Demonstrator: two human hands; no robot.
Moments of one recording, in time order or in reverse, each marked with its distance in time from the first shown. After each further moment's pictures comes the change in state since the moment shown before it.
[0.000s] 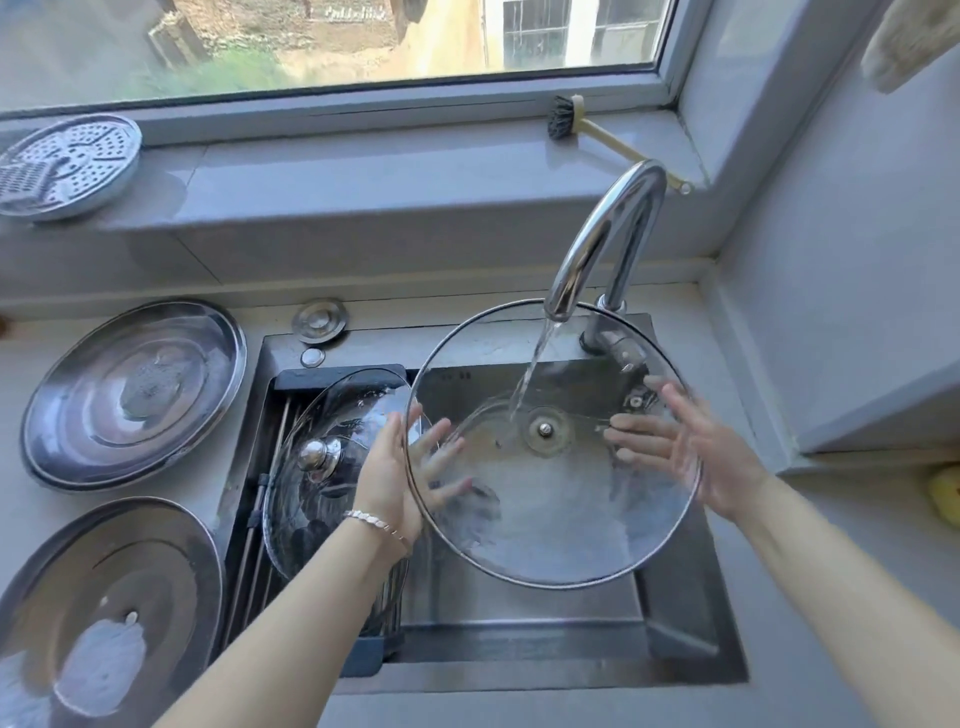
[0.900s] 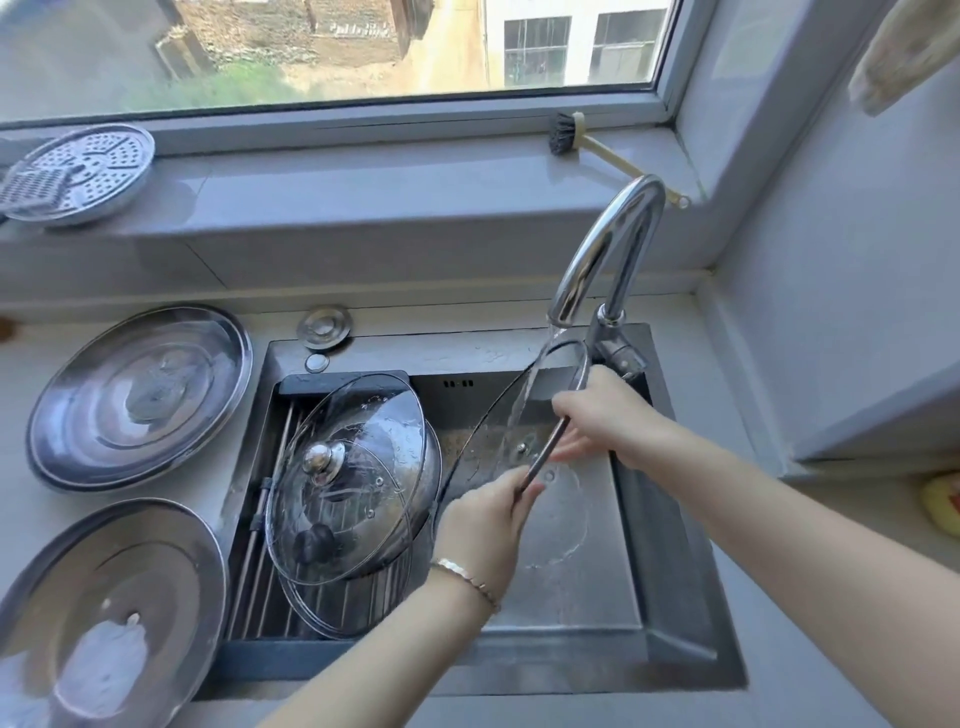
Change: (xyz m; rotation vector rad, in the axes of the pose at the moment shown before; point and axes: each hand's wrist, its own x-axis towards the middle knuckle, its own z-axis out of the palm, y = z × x) left_hand -0.032 -0.055 0.024 1.425 -0.004 0.756; right_hand -0.002 -0.018 0.105 -0.817 0.017 0.071
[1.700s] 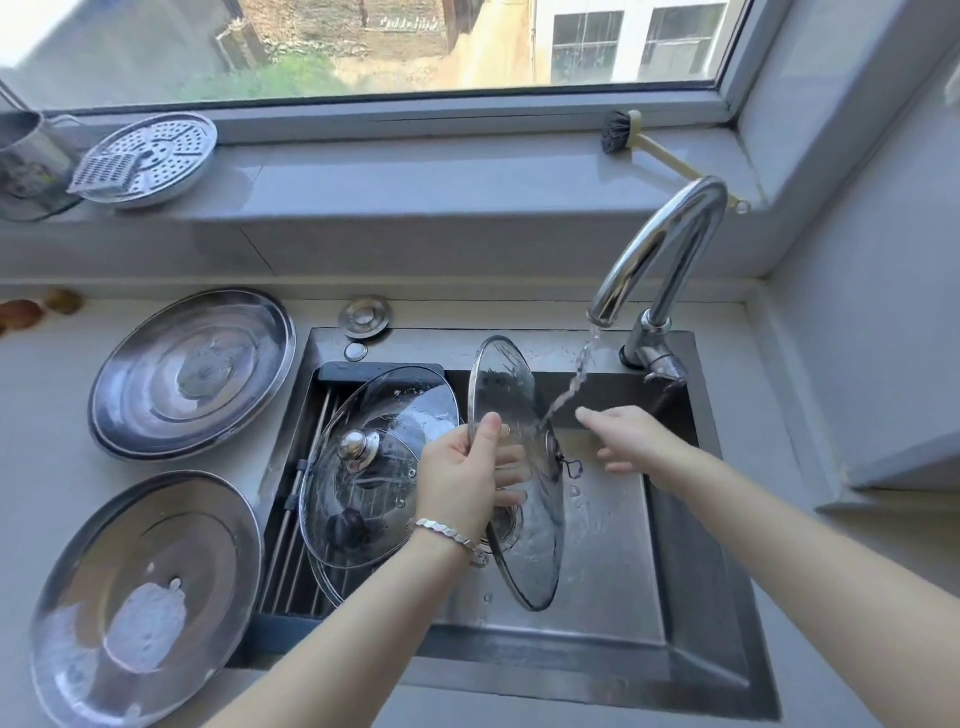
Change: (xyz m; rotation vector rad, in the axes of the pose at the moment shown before) left_hand 0.021 0.010 -0.048 -0.982 0.132 -0.560; right_hand 0.040 0.040 0.007 -0.161 -0.016 0.062
